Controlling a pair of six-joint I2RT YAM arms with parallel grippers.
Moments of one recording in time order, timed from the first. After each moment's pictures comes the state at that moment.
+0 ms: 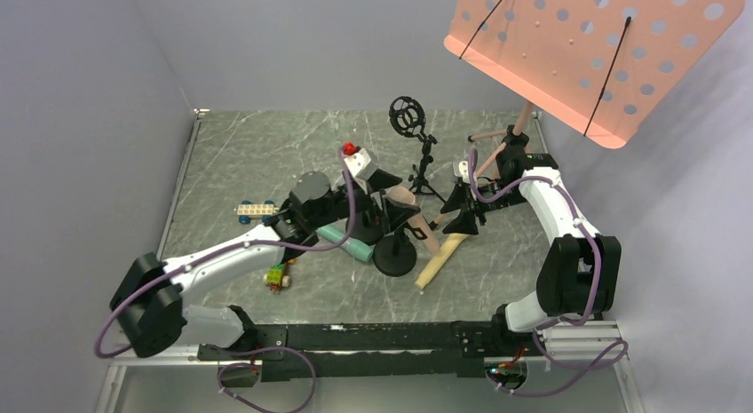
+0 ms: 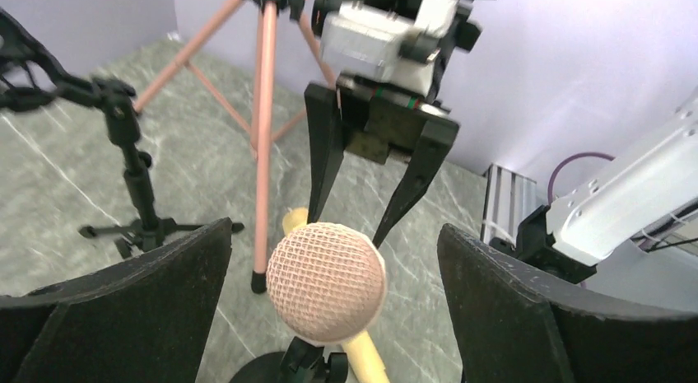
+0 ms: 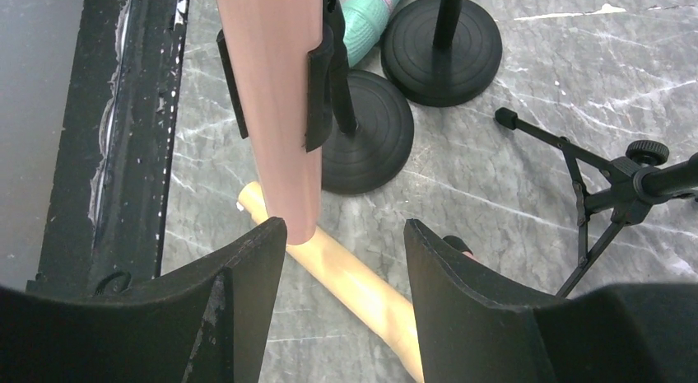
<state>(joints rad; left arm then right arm) -0.85 1.33 0.88 0.51 0.34 -0.28 0.02 1.49 1.18 -1.28 -1.11 -1.50</state>
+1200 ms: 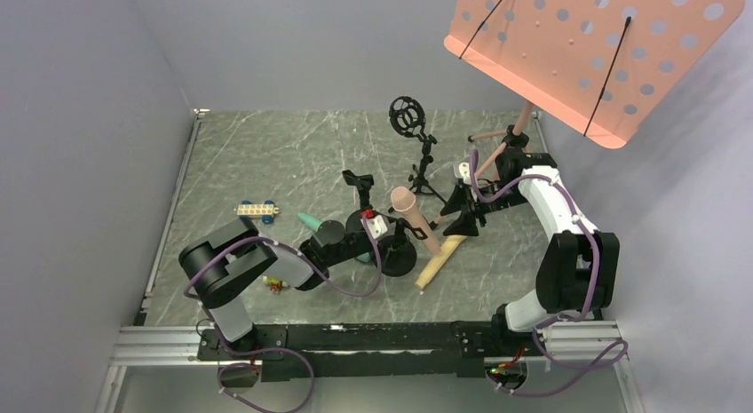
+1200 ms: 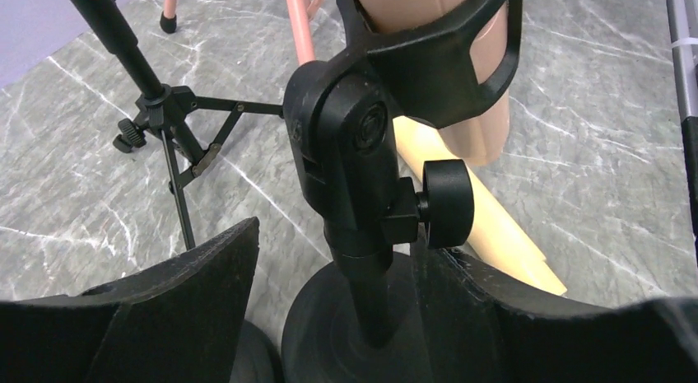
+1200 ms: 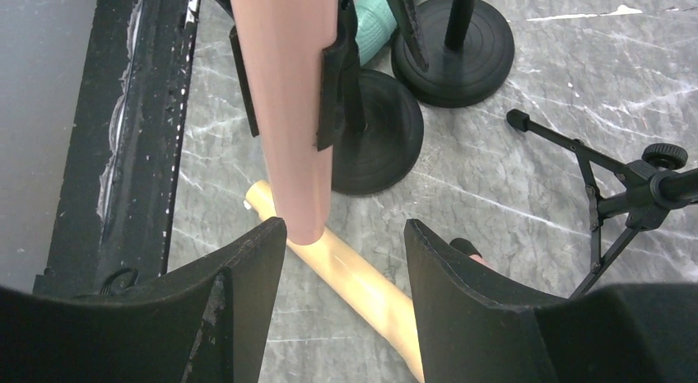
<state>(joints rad) -0.91 1.70 0.49 1.19 0.23 0.11 0.01 1.51 1.18 -1.32 -1.11 -1.55</state>
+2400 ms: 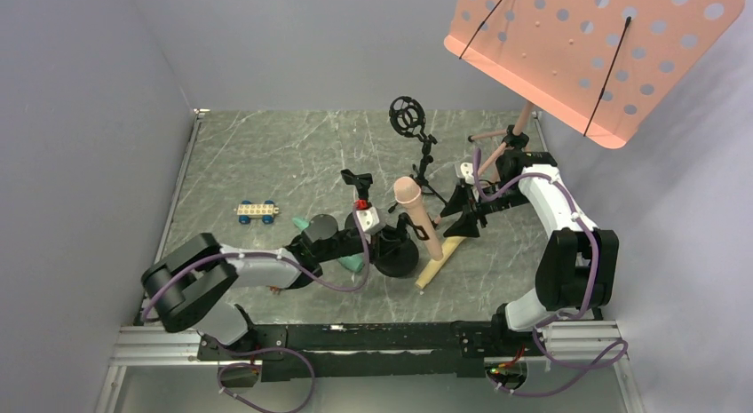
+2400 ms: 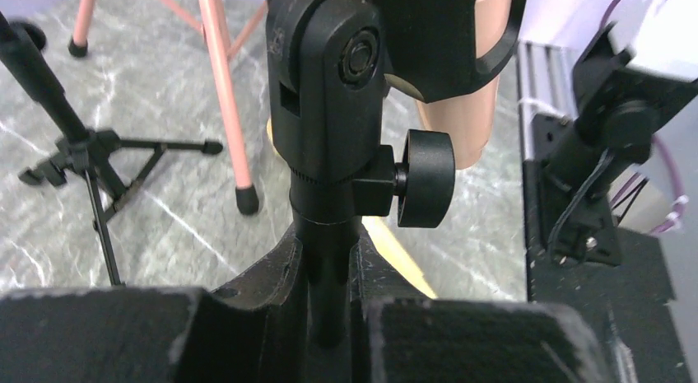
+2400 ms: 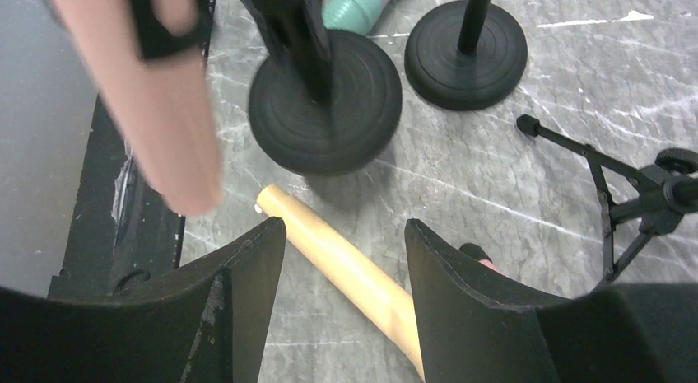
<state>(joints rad) -0.91 1.51 0.52 0.99 0.38 -0.06 0.01 1.52 1.19 -1.38 -1.13 -1.60</state>
